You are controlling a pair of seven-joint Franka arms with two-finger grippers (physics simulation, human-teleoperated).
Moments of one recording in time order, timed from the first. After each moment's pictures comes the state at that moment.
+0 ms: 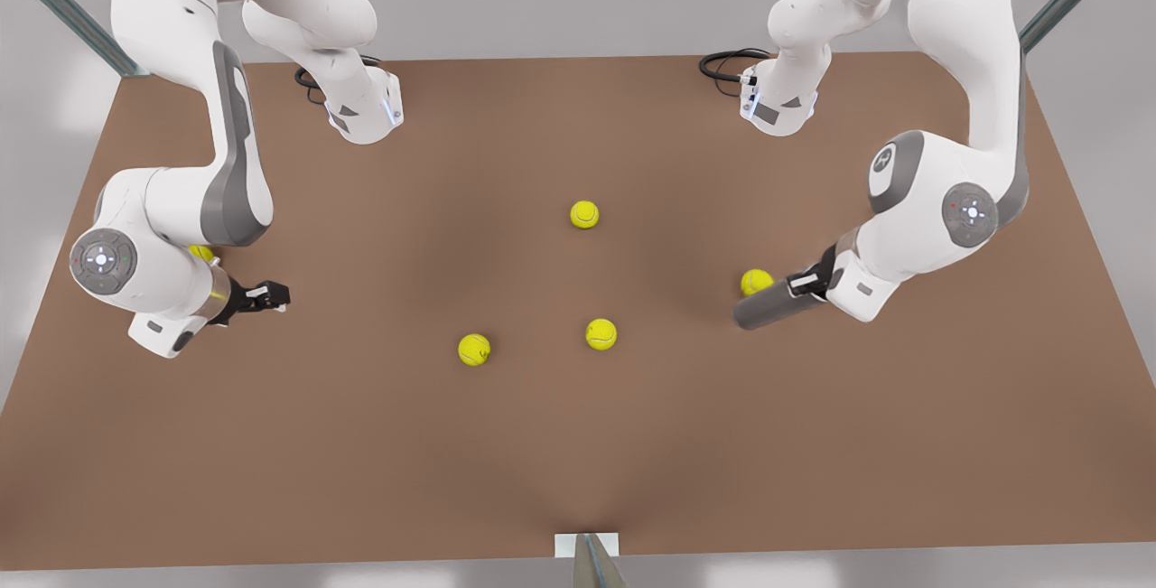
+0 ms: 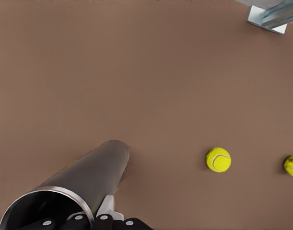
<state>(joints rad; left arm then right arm) 0.37 0.31 -0.64 -1.59 -0.03 1.80 -0.48 -0.02 0.30 0.05 -1.55 -0.06 1.71 -0.22</state>
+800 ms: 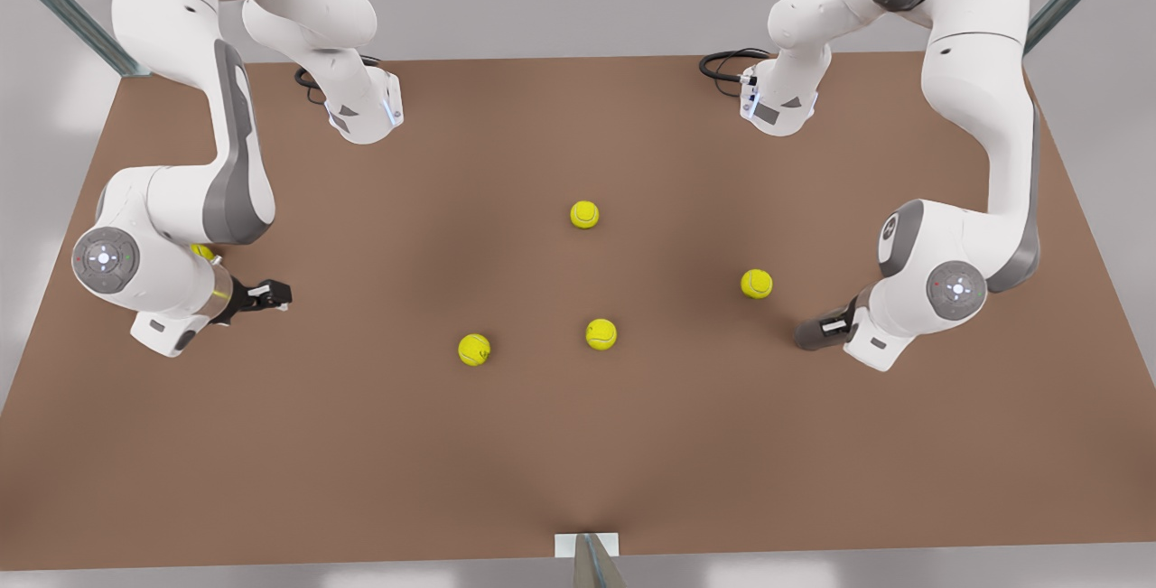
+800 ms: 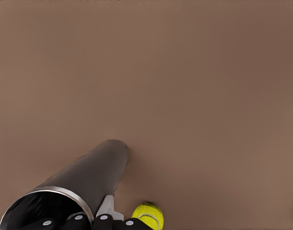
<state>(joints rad) 0.37 0.51 -0.59 -1.53 0.29 1.78 -0.50 -0.02 0.30 0.05 -1.55 -0.06 1.70 -0.22</state>
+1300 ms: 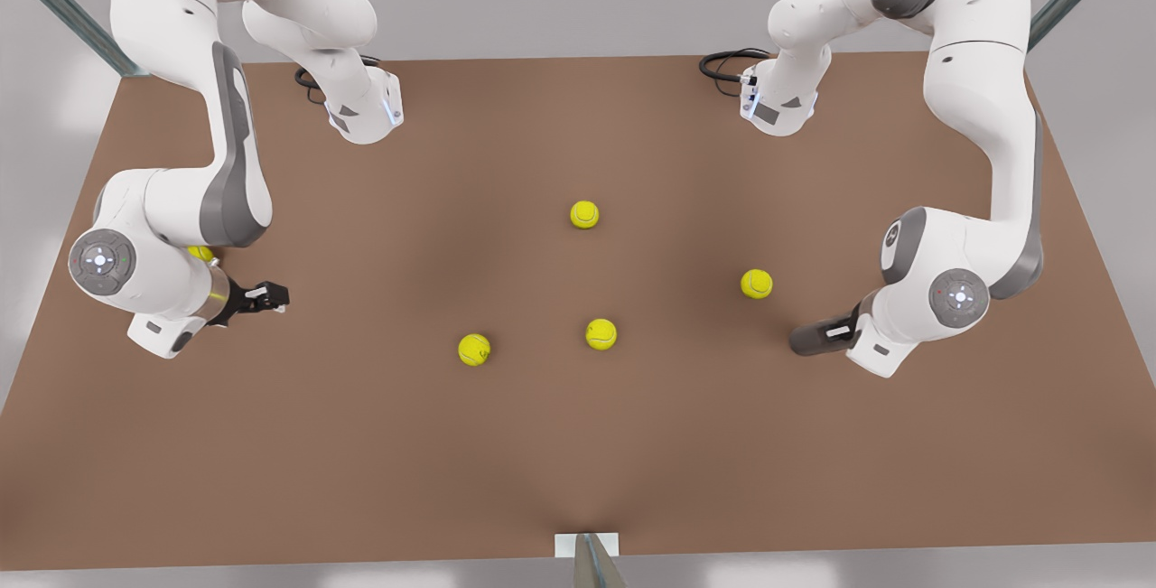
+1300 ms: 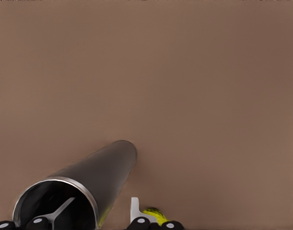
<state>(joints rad) 0.37 0.54 -0.59 -1.50 0.31 1.78 -0.49 -0.03 0.30 0.05 -1.55 -0.06 1.71 -0.22</state>
